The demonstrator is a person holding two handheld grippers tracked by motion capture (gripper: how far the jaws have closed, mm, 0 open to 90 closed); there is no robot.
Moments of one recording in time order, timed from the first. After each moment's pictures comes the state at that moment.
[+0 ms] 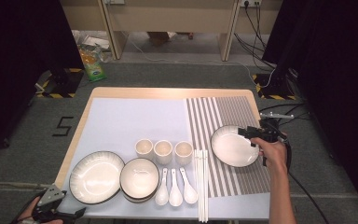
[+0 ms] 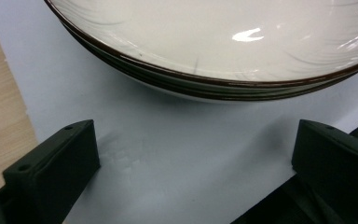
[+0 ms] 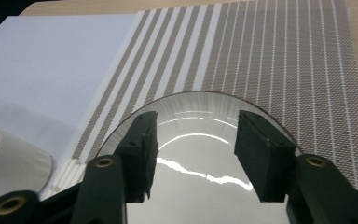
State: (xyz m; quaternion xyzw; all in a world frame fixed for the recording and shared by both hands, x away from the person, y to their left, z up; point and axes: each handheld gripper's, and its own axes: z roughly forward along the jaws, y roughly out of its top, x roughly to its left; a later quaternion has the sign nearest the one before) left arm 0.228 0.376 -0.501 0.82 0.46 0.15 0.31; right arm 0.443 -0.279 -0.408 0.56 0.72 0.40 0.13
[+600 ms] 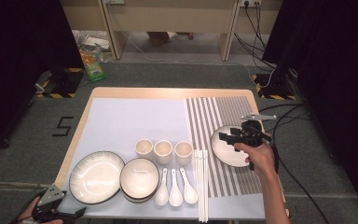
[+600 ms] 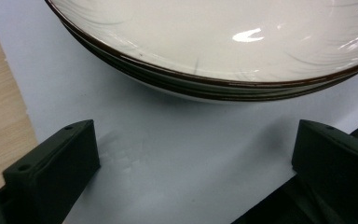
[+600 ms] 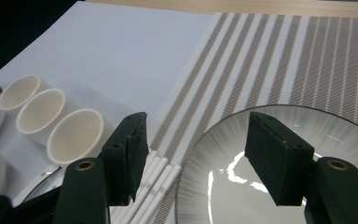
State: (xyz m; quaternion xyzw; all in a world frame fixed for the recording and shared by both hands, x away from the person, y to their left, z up) left arm 0.228 0.376 -0.501 0.81 0.46 0.15 0.31; right arm 0.417 -0.218 -0.385 0.48 0.76 0.42 0.11
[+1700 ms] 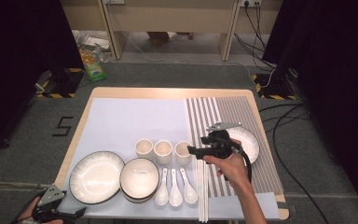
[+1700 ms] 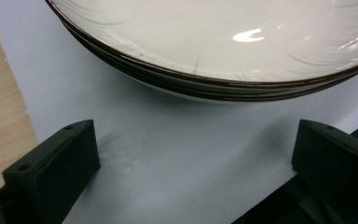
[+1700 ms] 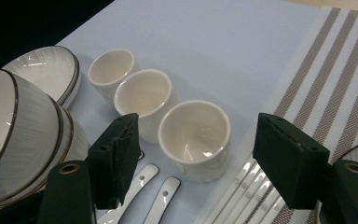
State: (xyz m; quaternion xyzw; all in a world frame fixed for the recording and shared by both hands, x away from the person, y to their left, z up) left arm 0.228 0.375 -0.502 0.81 0.47 0.16 0.32; right arm 0.382 -0.127 -0.379 0.40 0.81 0.42 0.08
